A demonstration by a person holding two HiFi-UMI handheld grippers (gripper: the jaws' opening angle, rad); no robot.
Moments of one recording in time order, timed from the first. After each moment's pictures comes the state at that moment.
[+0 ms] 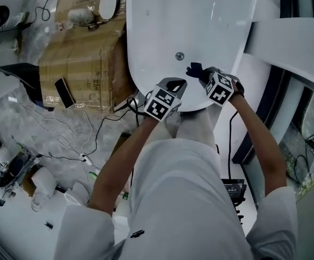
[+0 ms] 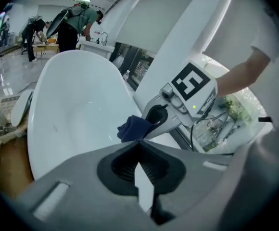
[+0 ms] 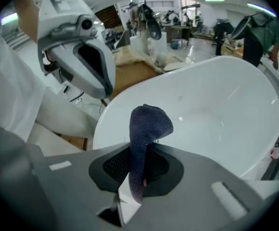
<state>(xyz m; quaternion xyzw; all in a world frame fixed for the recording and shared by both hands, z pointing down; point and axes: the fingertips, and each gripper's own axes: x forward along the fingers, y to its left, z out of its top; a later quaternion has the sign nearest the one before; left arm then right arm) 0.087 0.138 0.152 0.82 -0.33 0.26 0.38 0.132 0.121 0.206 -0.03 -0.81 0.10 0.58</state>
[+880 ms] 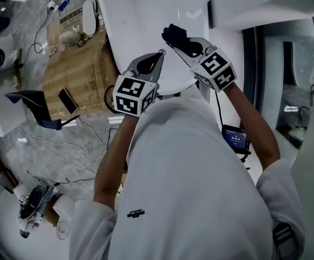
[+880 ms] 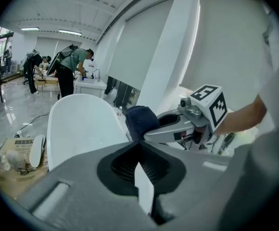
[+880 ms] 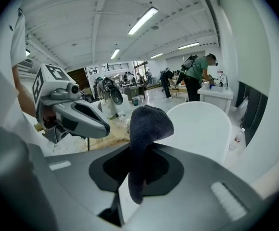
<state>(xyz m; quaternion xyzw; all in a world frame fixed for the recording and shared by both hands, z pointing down) 0.092 0.134 -0.084 0.87 -0.38 0.19 0.26 0.123 0.102 -0.066 0.24 -0.92 0.16 0.28</state>
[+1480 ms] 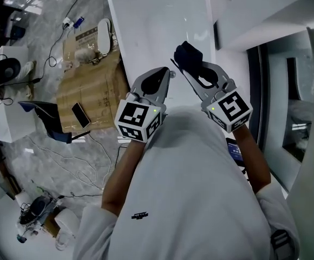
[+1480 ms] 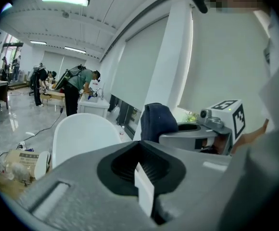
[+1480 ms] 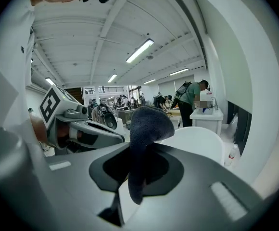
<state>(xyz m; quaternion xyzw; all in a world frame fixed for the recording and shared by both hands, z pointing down) 0.086 0.125 -0.188 0.87 -0.42 0.11 0.21 0.120 0.121 -0.204 0.30 -0.94 0.10 0.14</state>
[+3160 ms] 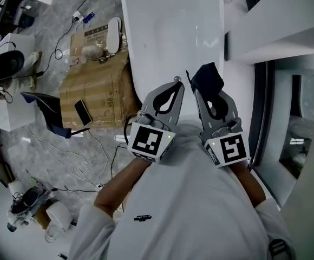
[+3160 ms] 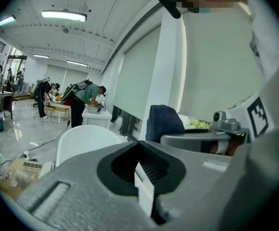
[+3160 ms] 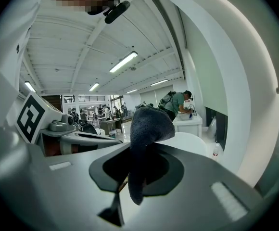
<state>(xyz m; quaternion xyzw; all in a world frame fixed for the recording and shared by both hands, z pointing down) 0.091 0.133 -0.218 0.87 -0.46 0.08 0.15 0.129 0.133 -0.236 0.42 -0.90 0.11 0.07</state>
